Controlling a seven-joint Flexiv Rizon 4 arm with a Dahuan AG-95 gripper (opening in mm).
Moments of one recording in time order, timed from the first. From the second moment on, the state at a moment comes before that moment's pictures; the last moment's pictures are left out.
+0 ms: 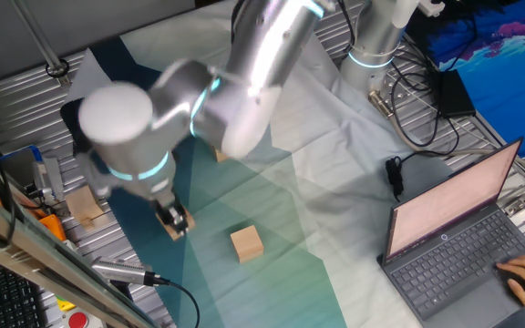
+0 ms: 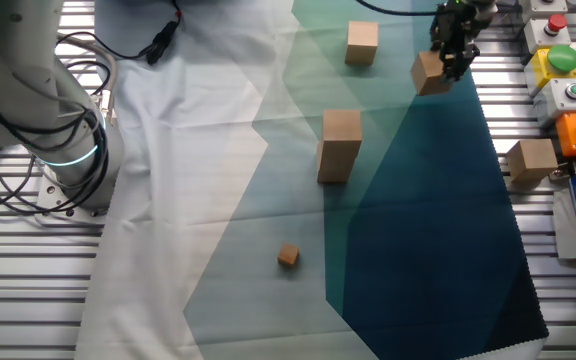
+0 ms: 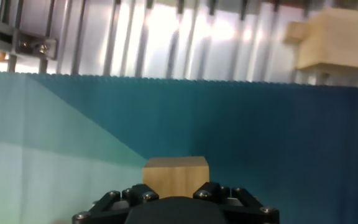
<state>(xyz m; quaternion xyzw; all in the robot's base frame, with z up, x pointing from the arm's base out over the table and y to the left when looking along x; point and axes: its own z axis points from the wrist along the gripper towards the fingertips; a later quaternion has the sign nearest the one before) 0.628 0.153 0.123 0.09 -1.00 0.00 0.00</state>
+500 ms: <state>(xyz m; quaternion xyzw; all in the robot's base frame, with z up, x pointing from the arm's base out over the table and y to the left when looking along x) 0.591 0.102 0.185 0.08 -1.00 0.00 0.00</state>
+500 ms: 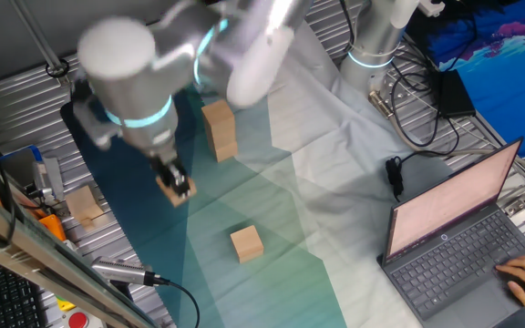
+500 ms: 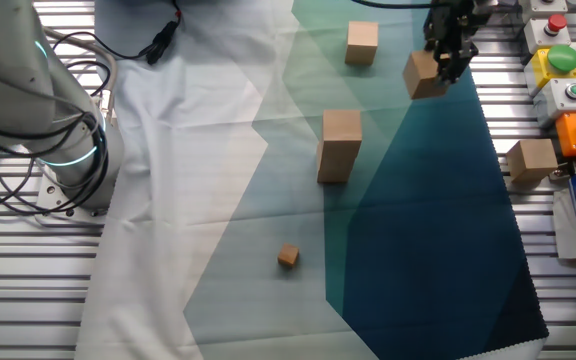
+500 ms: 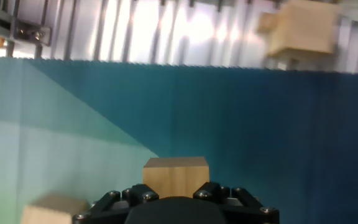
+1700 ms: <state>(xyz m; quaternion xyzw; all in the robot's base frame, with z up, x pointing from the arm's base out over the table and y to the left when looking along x) 0.482 0.044 0.256 0.08 -1.00 -0.01 0.00</state>
